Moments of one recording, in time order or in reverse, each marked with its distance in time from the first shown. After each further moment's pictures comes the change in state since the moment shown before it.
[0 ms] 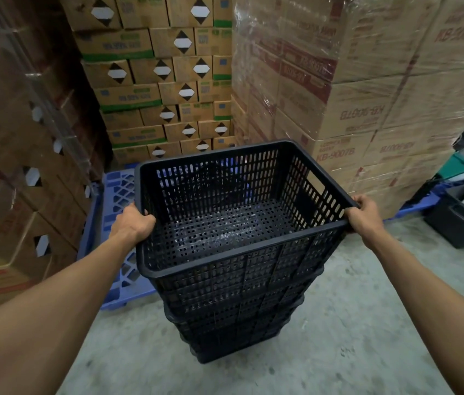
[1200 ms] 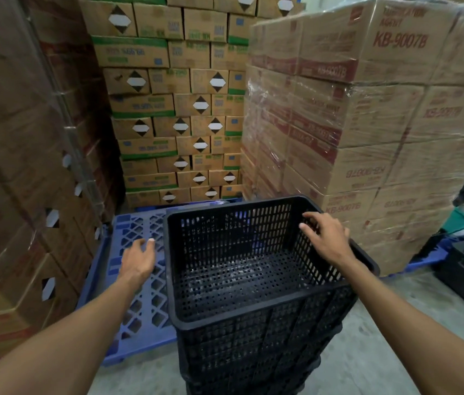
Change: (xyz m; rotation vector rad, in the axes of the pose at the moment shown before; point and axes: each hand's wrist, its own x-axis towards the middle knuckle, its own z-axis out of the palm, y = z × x) left_hand 0.036 -0.024 -0.037 -0.228 0.031 0.001; right_hand -0.039 -0.118 0.063 -0.491 -0.033 -0.508
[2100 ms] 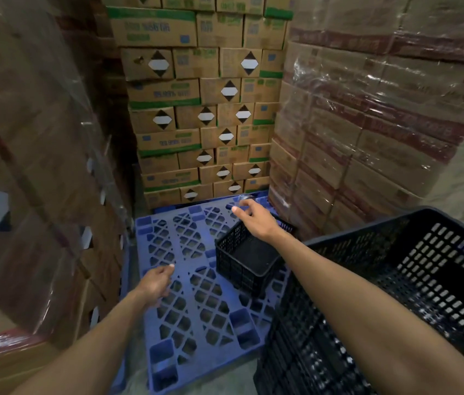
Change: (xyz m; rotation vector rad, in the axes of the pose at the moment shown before) left_hand 0.294 -0.129 -0.147 -0.167 -0.467 -0.184; right_hand 0.158 -0.392 0.296 0.343 -0.402 0.050
